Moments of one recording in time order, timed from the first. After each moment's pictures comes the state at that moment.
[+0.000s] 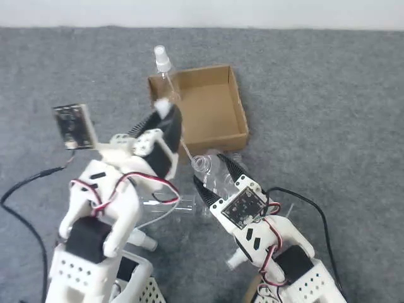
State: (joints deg) left arm 15.3 -69.2 50.1 48.8 35.6; right arm -39.6 -102.7 95.2 30.3 16.9
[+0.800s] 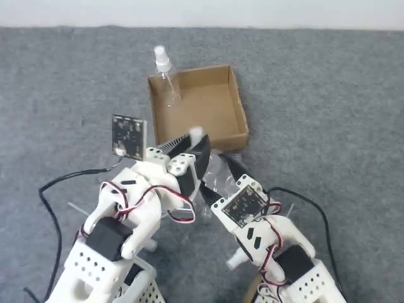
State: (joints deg) left arm 25.8 -69.9 60.7 47.8 27.1; right arm -38.5 -102.6 95.2 30.3 17.0
